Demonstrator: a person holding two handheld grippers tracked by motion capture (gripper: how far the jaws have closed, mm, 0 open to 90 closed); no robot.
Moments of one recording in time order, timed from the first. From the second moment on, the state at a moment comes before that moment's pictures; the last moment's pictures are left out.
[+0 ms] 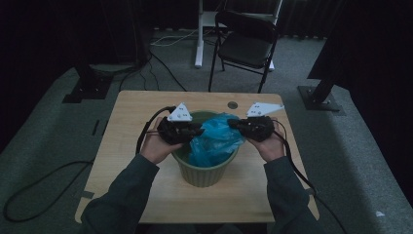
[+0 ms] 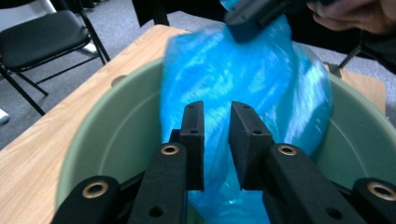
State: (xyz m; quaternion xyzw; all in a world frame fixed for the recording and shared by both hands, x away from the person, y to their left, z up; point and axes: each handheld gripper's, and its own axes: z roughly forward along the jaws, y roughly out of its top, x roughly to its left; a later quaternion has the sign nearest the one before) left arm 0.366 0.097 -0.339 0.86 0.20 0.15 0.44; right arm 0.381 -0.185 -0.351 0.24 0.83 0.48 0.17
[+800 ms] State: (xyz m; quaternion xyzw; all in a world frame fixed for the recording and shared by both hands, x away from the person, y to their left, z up) left arm 0.382 0.048 -0.343 0.89 0.17 0.16 0.38; right arm 0.366 -0.181 -0.347 0.20 0.83 0.49 0.17
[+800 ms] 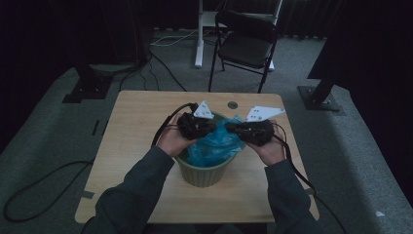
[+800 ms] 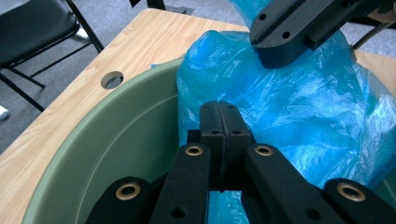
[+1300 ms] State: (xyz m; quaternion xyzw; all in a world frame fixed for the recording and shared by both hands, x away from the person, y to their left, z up) left arm 0.357 0.065 -0.344 0.88 0.16 0.21 0.40; right arm 0.365 -0.195 -0.329 0.22 0.81 0.51 0.18
